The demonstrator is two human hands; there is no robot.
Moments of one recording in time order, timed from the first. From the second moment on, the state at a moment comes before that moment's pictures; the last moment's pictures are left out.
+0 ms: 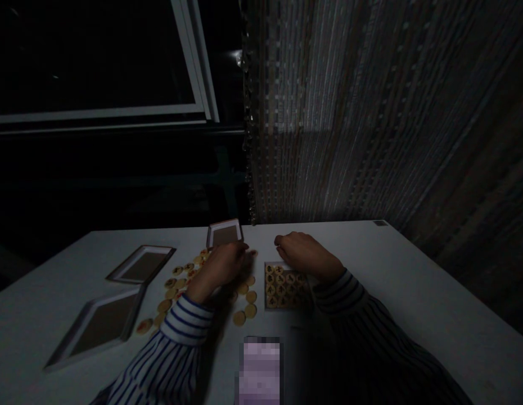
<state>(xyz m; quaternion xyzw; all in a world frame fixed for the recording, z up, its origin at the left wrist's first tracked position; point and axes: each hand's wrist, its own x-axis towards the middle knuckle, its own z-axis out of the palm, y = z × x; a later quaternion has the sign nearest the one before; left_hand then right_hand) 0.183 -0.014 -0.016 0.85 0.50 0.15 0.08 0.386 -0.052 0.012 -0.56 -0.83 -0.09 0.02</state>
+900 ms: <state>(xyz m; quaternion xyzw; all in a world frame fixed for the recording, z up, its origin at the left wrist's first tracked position) 0.053 -0.067 -0.048 0.62 0.66 0.41 0.13 0.355 -0.060 0.019 -0.54 -0.83 -0.11 0.06</state>
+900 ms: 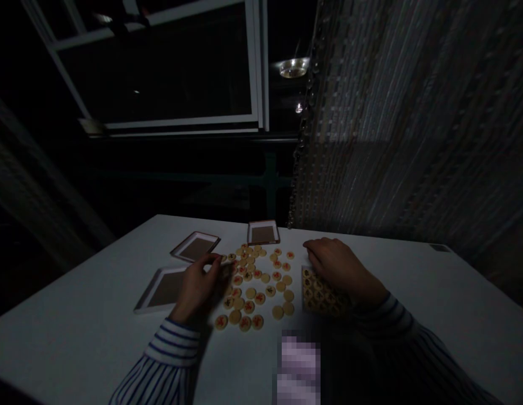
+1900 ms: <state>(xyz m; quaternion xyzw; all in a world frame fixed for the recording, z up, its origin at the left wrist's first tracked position) 0.027 -0.029 -0.085 0.65 0.65 0.39 0.04 0.224 0.002 -0.011 -0.45 -0.90 0.01 0.02</state>
